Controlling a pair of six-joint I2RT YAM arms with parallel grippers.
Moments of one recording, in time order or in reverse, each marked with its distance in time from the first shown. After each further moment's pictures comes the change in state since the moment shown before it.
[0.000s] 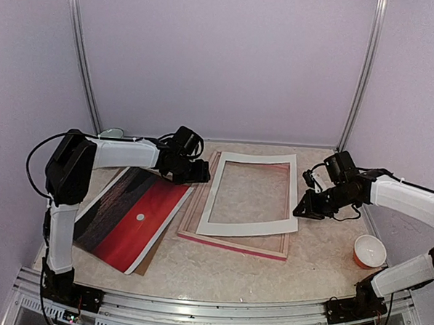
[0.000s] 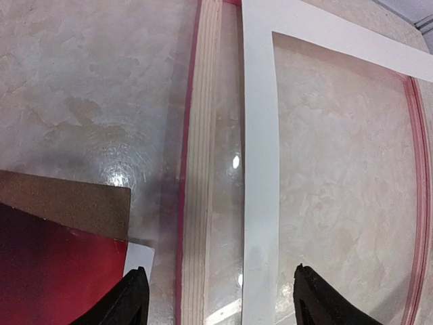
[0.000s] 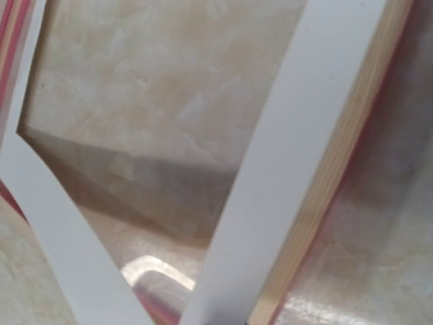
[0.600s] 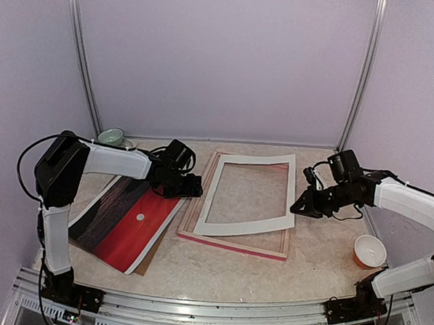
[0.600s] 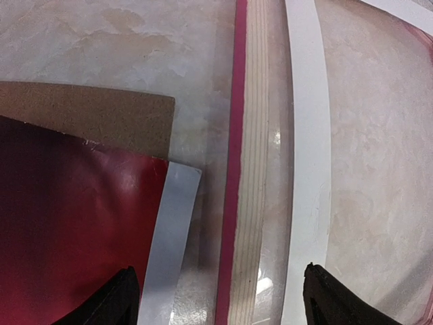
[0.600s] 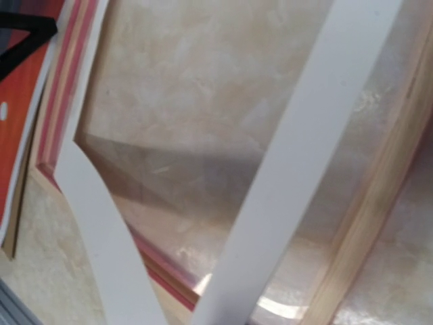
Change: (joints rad) left arm -0.012 -0.100 -0.232 0.055 -0.002 -0.013; right arm 0.000 -0.049 -0.017 0.043 -0.099 0.083
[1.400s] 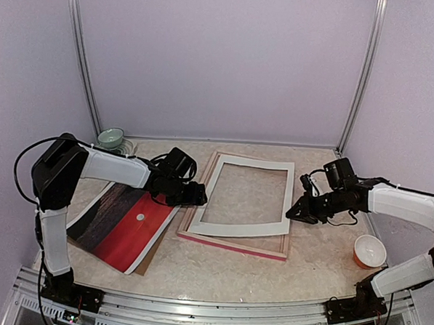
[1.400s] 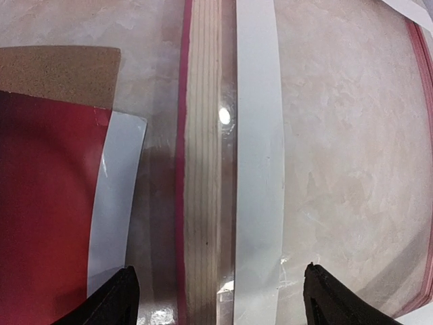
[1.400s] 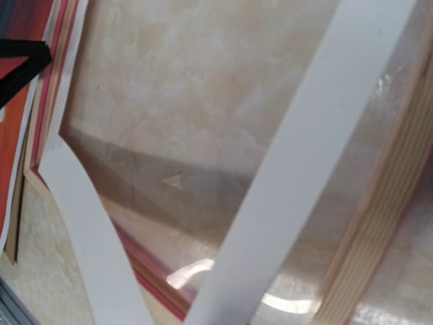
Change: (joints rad) left arm -0.037 -0.040 -0.111 0.098 0.061 -0.022; right arm 0.000 0.040 -0.079 0.121 -0.040 0.048
